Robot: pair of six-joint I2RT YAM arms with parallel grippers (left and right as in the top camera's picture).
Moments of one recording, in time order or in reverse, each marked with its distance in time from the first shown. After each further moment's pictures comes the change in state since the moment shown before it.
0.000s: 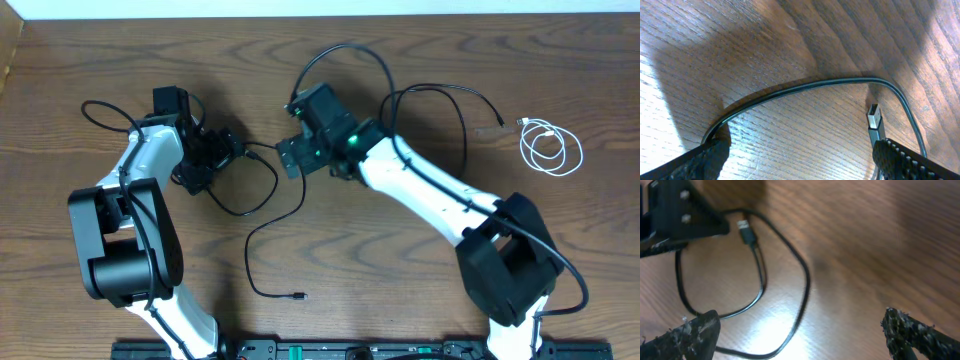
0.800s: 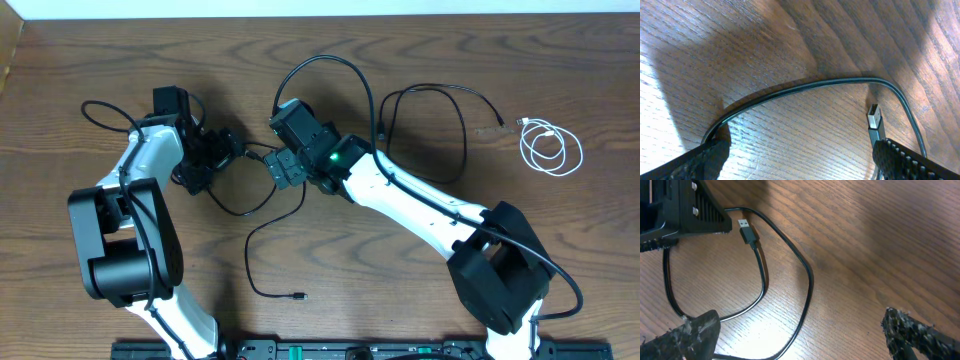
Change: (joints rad) left arm 0.000 0.000 0.000 0.000 0.000 0.000; right arm 0.066 0.000 0.000 0.006 0.138 0.000
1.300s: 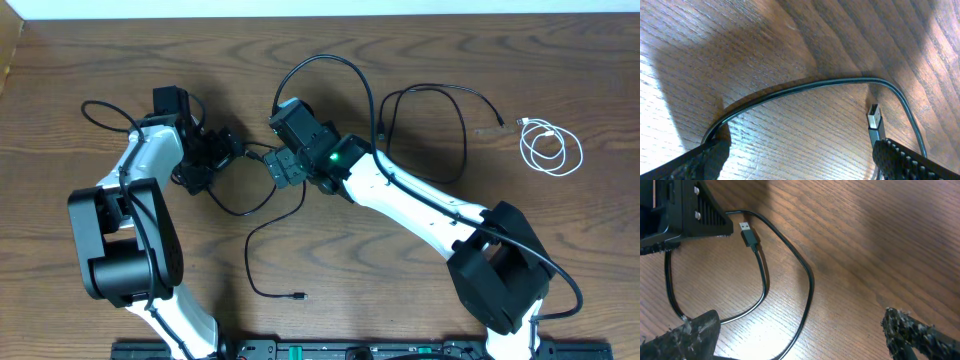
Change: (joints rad) left arm 0.000 0.000 0.000 0.000 0.000 0.000; right arm 0.000 0.000 0.000 0.010 0.000 0.000
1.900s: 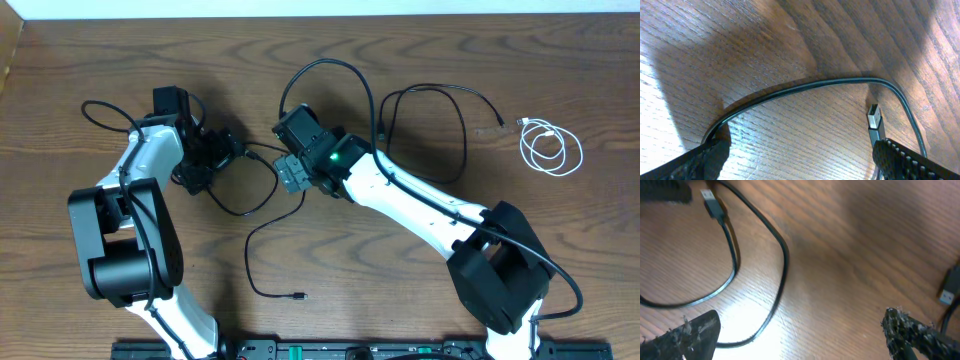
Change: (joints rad) left arm 0.000 0.000 0.000 0.000 0.000 0.000; right arm 0.000 0.000 0.000 -0.120 0.075 0.000
